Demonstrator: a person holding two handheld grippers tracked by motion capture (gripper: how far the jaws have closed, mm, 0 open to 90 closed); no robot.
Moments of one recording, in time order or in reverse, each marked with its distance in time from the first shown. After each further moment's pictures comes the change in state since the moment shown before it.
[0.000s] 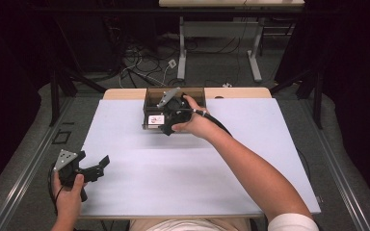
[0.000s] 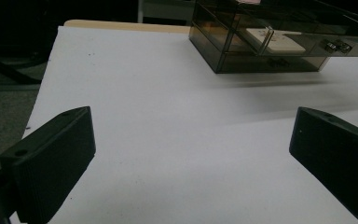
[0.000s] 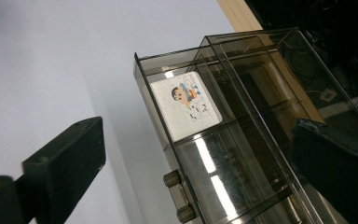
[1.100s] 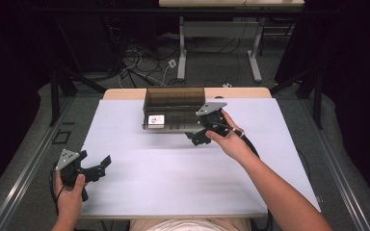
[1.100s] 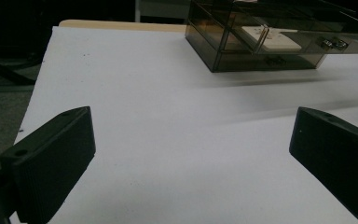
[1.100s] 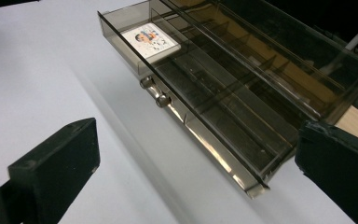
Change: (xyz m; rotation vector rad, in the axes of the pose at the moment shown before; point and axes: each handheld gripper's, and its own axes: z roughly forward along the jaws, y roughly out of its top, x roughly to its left) left arm -0.004 0.001 0.002 0.004 -0.005 0.013; right arm 0.001 -0.093 -0.057 -0.135 -0.102 0.267
